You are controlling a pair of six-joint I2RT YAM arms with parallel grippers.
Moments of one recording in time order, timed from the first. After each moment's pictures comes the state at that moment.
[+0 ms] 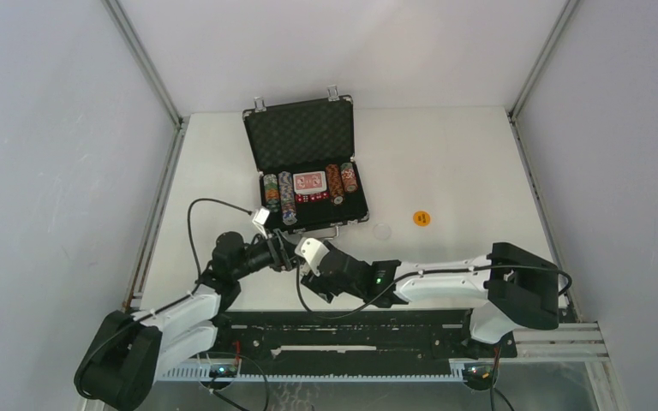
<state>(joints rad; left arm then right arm) -0.40 0.96 0.12 0.59 0.56 -0.78 1.27 1.53 0.81 0.01 0.27 0.03</state>
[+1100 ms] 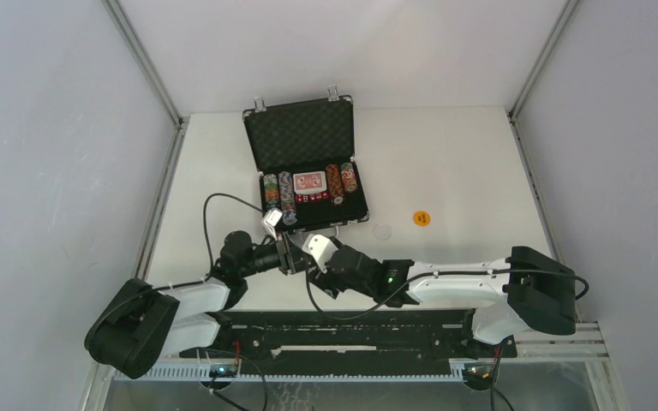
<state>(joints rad) -0.47 1.18 0.12 0.85 0.70 -0.85 1.24 1.43 0.76 0.03 0.27 -0.02</state>
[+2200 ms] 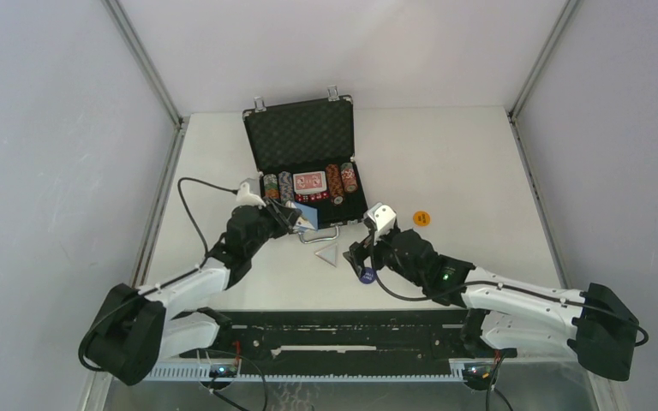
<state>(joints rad) -0.47 1.10 0.35 0.43 -0.03 -0.82 1.02 1.00 0.51 0.11 0.23 0.14</state>
